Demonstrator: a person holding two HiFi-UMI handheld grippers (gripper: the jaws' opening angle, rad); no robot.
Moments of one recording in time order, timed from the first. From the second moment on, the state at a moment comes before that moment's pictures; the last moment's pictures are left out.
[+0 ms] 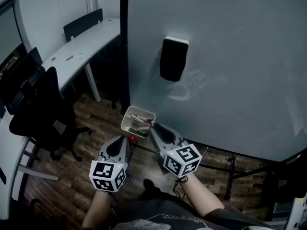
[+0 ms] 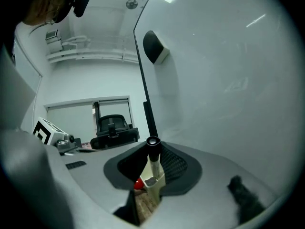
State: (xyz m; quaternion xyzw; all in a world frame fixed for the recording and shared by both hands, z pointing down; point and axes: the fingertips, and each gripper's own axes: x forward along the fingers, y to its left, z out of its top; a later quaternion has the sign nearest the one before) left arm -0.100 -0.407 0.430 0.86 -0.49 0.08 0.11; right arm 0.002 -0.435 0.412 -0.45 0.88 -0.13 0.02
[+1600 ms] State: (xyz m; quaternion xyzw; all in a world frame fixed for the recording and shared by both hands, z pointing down) left arm -0.123 -0.359 0.428 0.86 -0.50 0.07 0.11; right arm 0.001 -0.397 0.431 -0.48 0.87 -0.13 -0.02
